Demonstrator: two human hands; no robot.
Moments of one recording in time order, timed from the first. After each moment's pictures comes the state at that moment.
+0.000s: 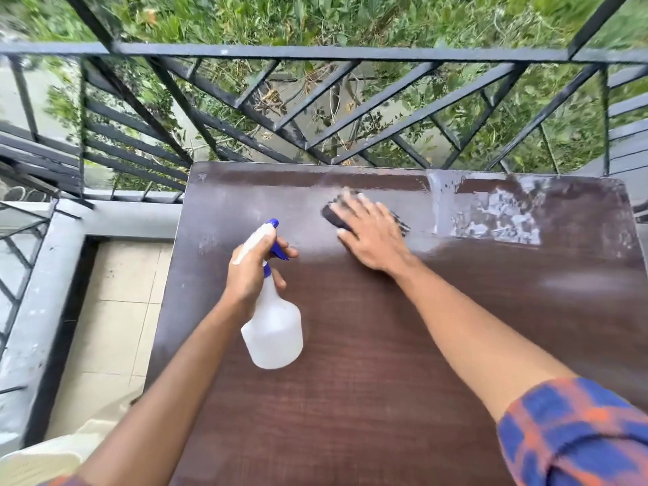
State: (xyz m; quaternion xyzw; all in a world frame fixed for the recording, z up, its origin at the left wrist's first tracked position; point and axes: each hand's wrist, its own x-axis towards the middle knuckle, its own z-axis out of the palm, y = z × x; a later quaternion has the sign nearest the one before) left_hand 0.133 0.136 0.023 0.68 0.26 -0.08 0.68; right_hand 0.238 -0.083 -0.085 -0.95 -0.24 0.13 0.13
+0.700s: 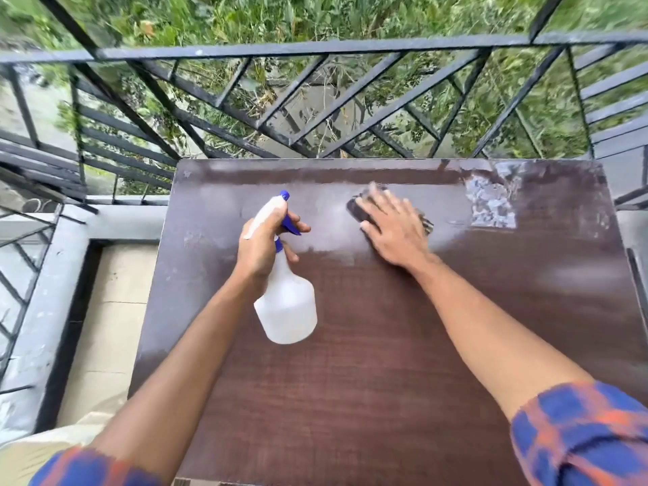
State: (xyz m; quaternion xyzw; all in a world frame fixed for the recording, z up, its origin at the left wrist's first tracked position) left_hand 0.144 0.071 0.041 0.68 0.23 -0.06 0.70; right_hand 0.221 -0.170 -0.093 -0.97 -0.17 0.10 0.13
